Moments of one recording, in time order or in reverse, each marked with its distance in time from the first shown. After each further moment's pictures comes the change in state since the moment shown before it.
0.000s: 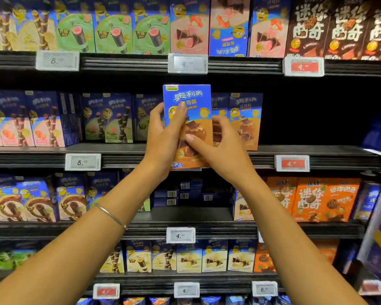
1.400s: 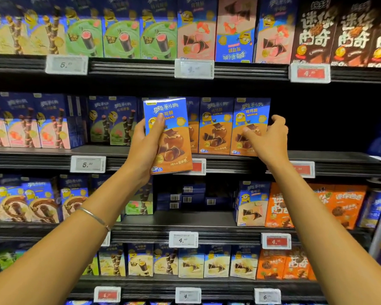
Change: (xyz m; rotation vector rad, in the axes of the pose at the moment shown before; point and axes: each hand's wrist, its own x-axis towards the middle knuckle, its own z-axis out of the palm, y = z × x) left_hand 0.017 -0.004 -0.050 0.063 0.033 -0.184; right_hand 0.073 0.087 -0.064 -0.298 0.409 0.209
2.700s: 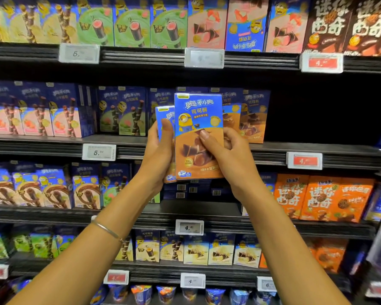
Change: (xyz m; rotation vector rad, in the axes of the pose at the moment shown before) left_hand -0.039 -0.021 -0.003 -0.029 -0.114 0.039; right_hand -0.139 -0.082 0.007 0.625 -0.497 0.045
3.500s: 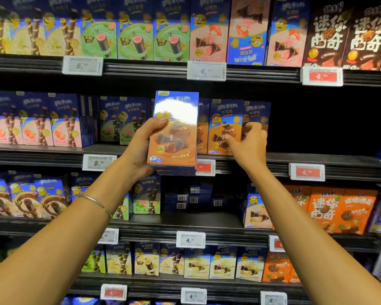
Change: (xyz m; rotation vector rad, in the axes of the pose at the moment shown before) left_hand 0.053 0.028 -0.037 -0.269 -0.299 -0.154; right_hand 0.107 0.048 -0.044 -0.649 0.399 -0.045
